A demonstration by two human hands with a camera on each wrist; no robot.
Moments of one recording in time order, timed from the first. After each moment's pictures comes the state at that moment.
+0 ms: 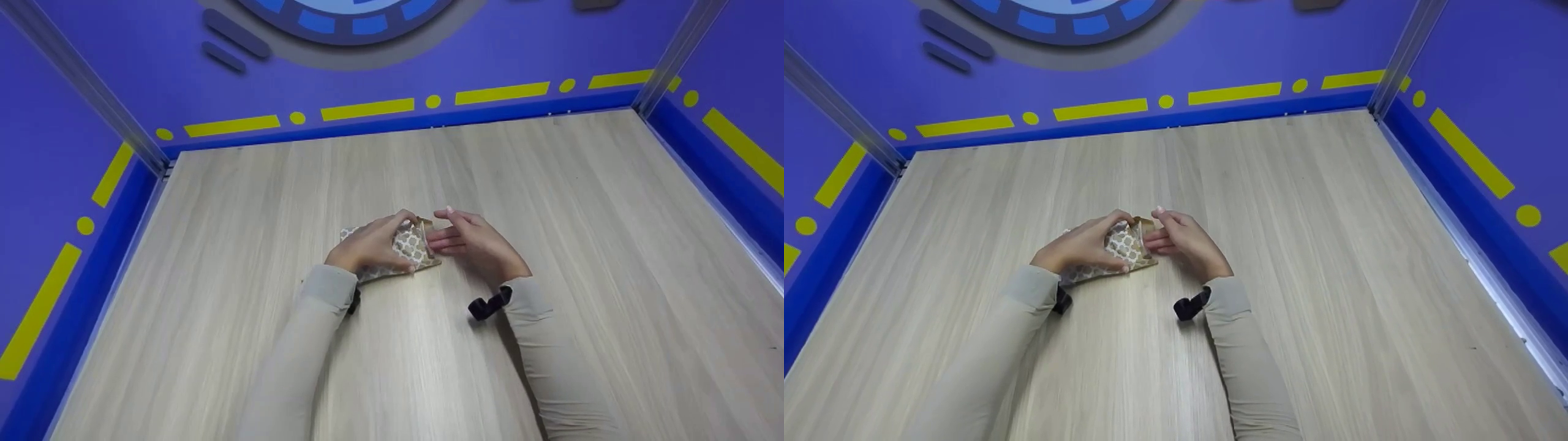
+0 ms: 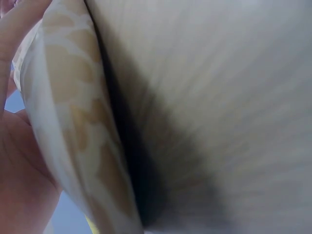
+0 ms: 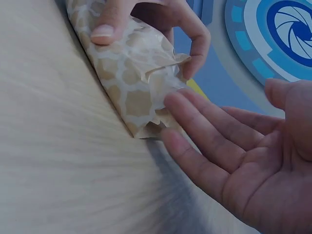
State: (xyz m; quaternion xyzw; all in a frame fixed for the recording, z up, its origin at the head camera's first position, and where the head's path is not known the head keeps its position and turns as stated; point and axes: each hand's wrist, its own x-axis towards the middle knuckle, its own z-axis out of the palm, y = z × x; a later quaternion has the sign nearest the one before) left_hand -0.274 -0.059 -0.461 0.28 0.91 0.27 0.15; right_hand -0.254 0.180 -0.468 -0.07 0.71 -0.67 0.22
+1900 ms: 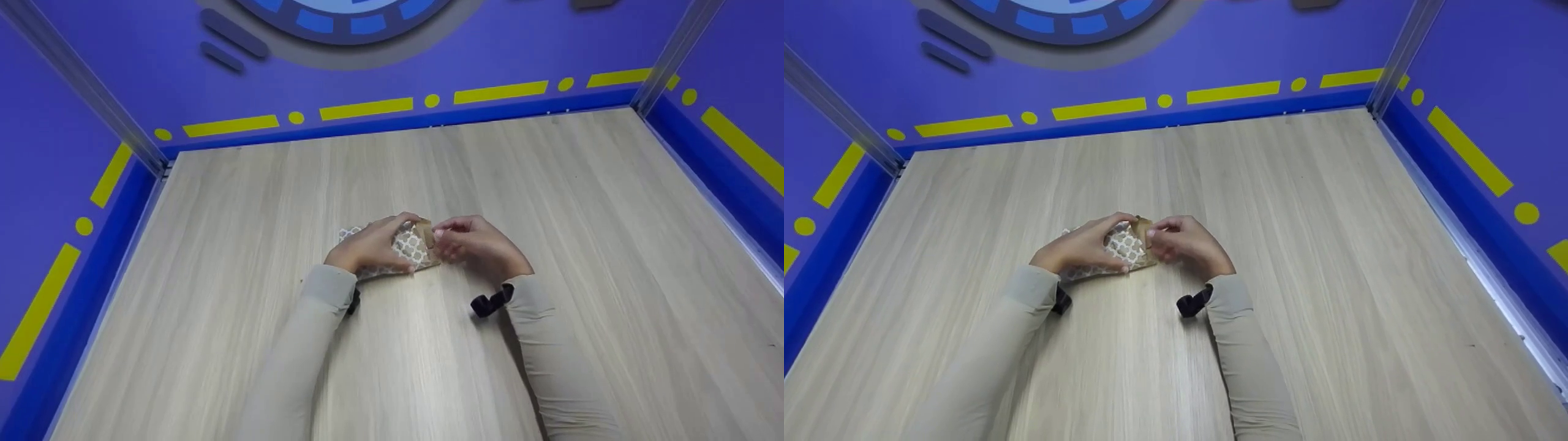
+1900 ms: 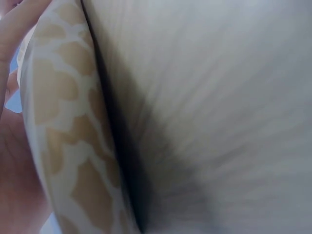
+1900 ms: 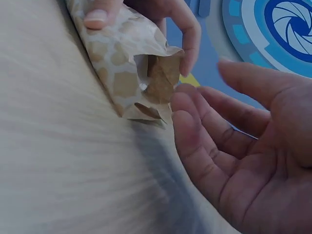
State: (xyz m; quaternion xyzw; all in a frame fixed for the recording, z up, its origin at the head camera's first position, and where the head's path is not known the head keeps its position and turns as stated) left_hand -0.274 -0.058 -0.463 0.29 0.90 0.28 0.17; right_hand -0.252 0.185 -0.468 -0.07 0.75 -0.62 0.23
